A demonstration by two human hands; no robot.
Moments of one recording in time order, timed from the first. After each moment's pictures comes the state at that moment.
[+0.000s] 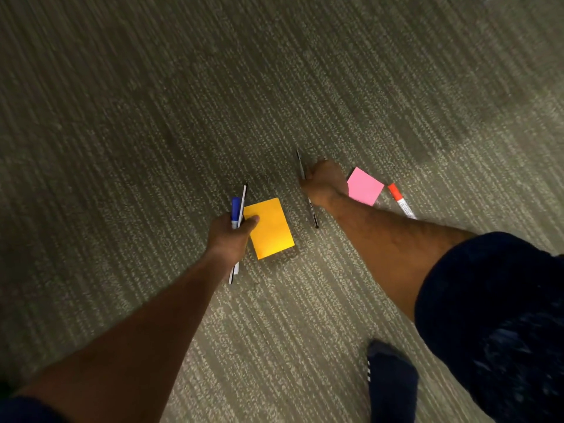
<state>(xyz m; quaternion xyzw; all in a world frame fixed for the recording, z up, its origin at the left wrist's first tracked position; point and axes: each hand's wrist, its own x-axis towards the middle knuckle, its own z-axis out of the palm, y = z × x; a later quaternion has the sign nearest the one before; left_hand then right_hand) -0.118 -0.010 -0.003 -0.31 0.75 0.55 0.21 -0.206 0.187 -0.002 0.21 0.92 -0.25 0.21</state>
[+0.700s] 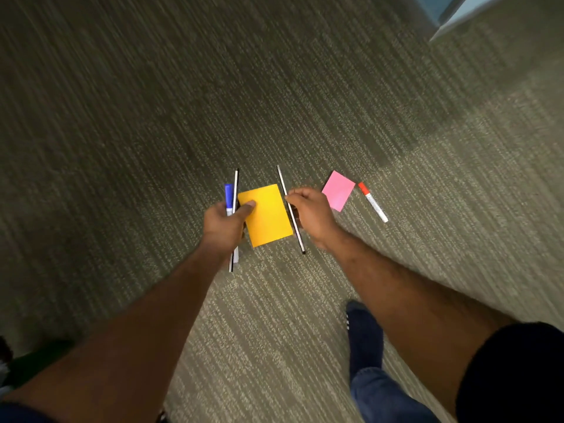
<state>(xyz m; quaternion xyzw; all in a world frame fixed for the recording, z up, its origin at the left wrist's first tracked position) -0.102 -0.028 0.157 -0.30 0.70 0.61 0.19 -0.107 0.142 0.168 0.29 0.69 -0.63 0.19</state>
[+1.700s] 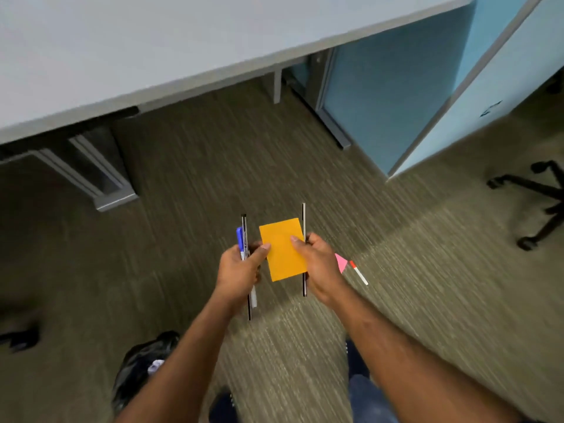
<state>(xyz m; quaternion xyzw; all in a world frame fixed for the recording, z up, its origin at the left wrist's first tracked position) -0.029 -0.151 0.672 -0.22 0.65 0.71 0.14 -0.031 -0.003 0.678 0.23 0.60 -0.76 0.13</state>
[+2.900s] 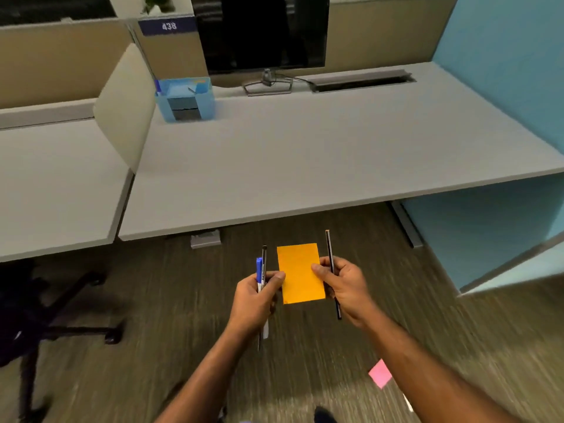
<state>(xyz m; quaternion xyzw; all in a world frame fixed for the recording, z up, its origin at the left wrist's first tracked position) -0.107 -0.226 0.876 -0.24 0.66 0.71 0.02 -0.187 -0.052 0.855 0.02 0.63 -0.74 0.24</state>
